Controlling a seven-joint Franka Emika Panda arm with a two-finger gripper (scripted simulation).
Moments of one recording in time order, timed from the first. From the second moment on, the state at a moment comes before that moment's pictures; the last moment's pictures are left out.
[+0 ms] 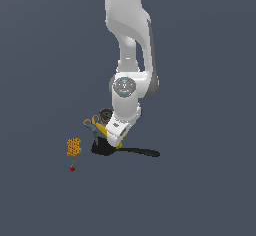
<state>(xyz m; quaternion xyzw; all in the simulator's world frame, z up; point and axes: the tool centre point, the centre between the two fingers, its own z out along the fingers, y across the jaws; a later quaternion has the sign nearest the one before) 0.015 -0.010 0.061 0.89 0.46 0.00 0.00</state>
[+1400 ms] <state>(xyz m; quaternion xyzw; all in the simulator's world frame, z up) 0.032 0.001 0.323 0.89 0.46 0.00 0.00</state>
